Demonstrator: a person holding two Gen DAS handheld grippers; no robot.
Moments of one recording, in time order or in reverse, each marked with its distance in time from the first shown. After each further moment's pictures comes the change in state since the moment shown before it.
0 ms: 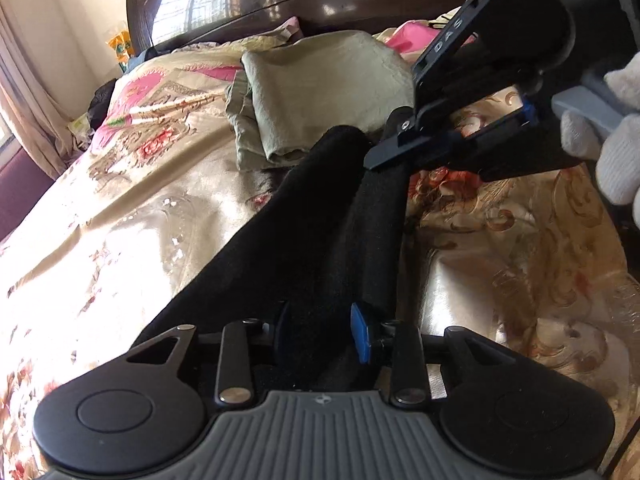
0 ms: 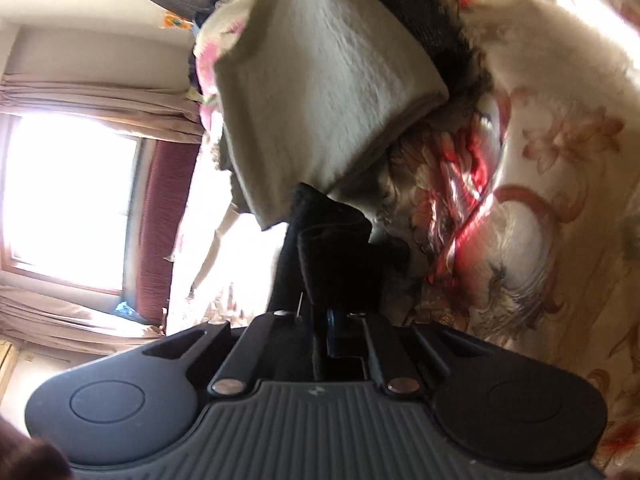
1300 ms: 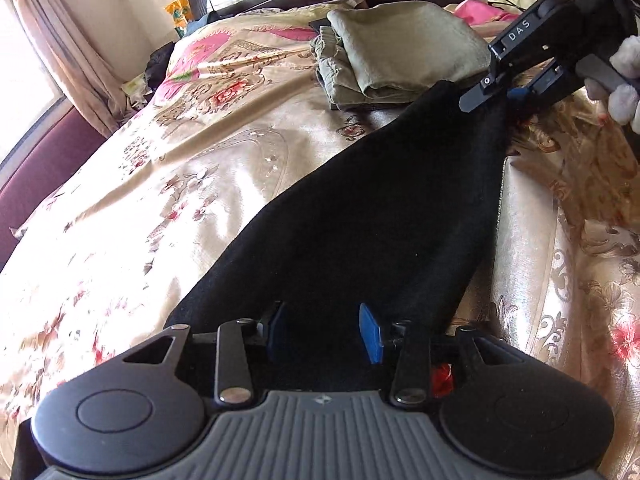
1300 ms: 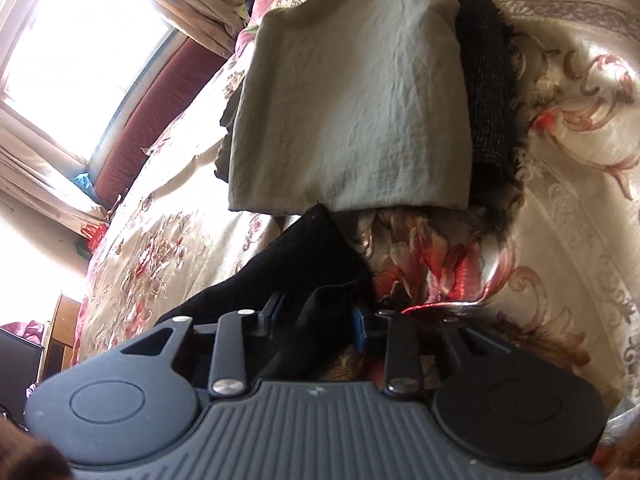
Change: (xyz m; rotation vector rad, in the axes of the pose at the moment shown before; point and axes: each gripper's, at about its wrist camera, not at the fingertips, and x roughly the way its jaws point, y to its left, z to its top) left arm -0.037 0.045 -0.058 -0.078 0.097 0.146; right arm 0.011 0.016 0.020 -0.453 0.155 -0.140
